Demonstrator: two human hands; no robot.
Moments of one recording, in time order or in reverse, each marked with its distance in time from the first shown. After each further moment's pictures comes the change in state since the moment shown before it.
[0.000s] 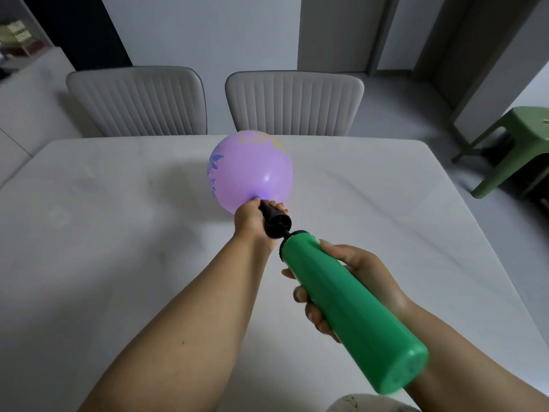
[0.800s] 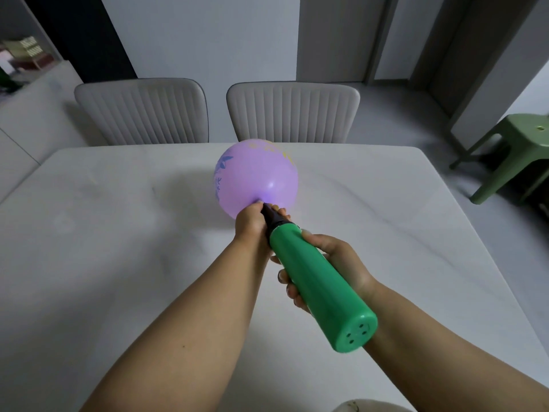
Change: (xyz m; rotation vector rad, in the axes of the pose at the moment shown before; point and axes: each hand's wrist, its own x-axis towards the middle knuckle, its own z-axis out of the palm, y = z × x) left_hand -0.013 -0.003 0.001 0.053 -0.025 0.001; right_hand 0.020 -0.004 0.007 -0.007 0.044 -0.075
